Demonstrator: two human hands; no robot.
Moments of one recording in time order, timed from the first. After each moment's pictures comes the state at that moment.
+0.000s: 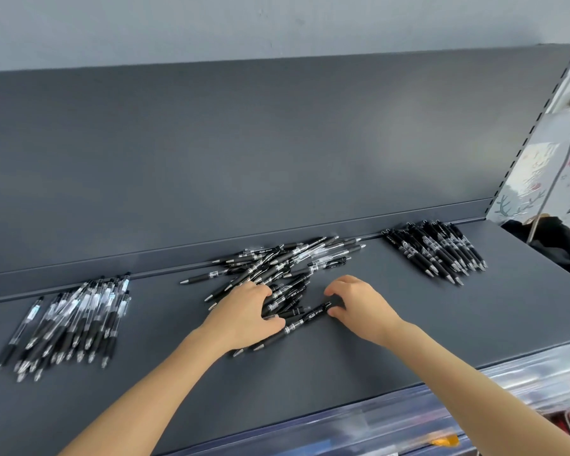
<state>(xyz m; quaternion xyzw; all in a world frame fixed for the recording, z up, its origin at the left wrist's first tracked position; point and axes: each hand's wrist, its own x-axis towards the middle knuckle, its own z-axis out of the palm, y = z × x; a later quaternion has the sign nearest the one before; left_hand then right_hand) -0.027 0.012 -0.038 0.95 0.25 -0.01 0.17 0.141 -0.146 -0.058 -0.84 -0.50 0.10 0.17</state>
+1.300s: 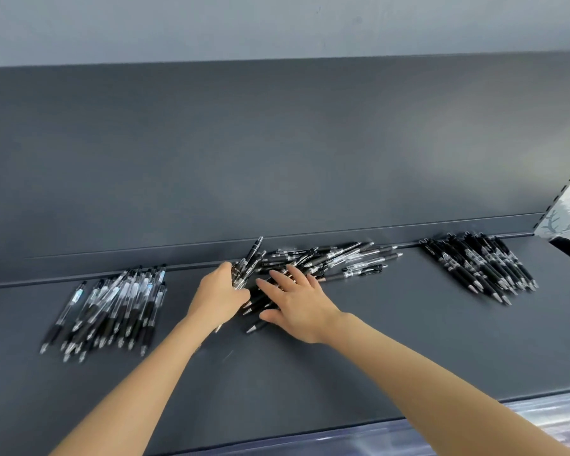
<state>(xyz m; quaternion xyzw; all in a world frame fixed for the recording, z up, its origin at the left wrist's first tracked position) -0.066 0.082 -0.039 0.82 0.46 0.13 0.31 0.062 -0.037 -0.057 -0.76 -0.64 0.08 0.03</state>
